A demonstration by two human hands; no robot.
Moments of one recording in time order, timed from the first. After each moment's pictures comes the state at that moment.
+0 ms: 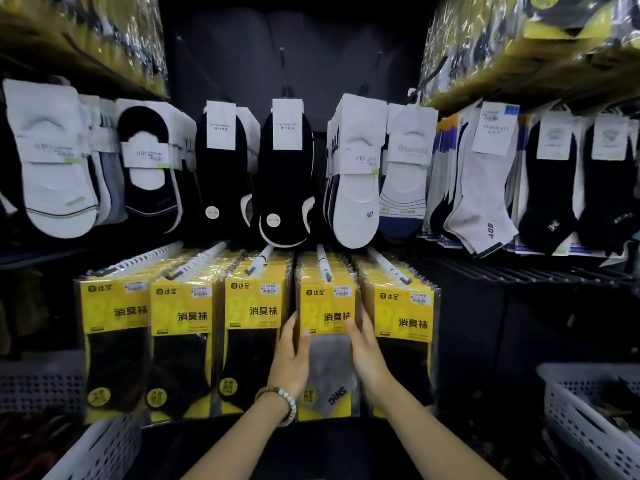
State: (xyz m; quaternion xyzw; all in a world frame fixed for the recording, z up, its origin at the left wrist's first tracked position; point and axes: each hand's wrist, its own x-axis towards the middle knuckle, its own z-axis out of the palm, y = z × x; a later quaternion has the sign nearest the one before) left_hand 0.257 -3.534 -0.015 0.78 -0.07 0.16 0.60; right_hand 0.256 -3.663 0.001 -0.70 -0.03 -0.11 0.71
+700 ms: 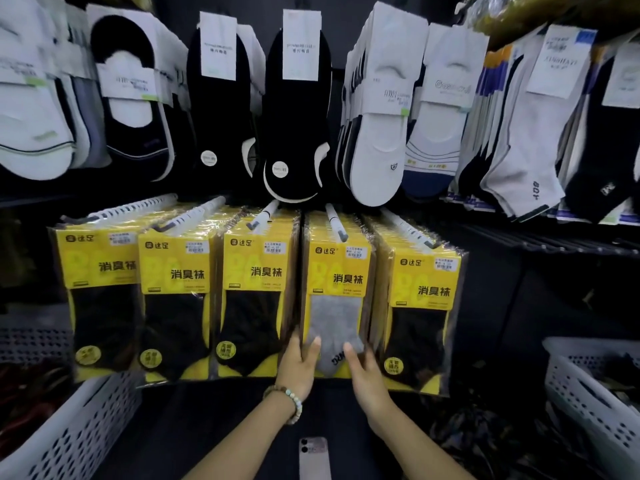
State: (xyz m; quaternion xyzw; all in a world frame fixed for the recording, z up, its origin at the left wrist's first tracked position) left_hand 0.268 -3.536 -0.087 0.76 -0.04 0.07 0.64; right_hand 0.254 -3.658 -0.096 -0.74 0.03 -0.07 0.67
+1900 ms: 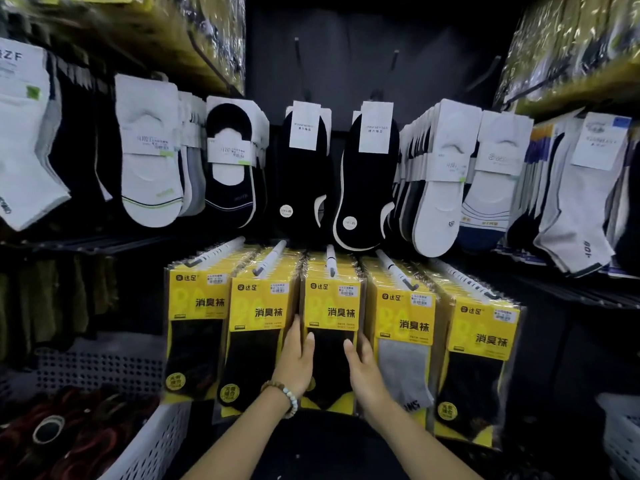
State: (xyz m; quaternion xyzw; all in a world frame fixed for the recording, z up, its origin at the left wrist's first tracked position) left_hand 0.267 -3.422 -0.021 0.82 -0.07 0.15 0.54; right_hand 0.264 -3.551 -0.027 -0.75 -0.04 -0.07 0.66
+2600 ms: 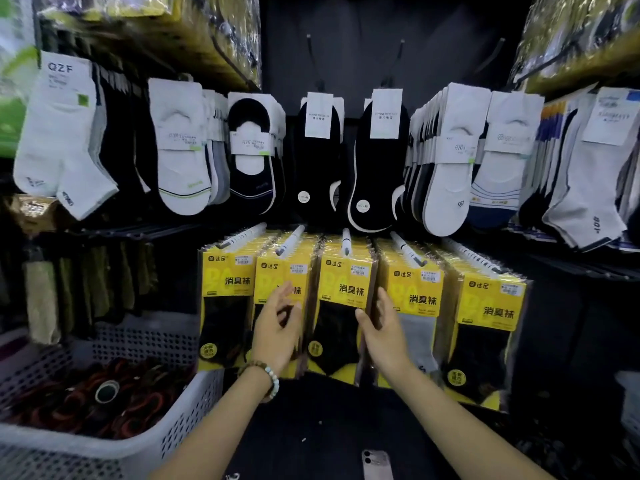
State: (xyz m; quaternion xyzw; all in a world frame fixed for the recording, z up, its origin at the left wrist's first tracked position) left_hand 0.208 -3.376 0.007 0.77 -0.06 0.30 0.56; right_hand 0.225 -3.552 0.005 -0.77 -0.09 -0.16 0.61
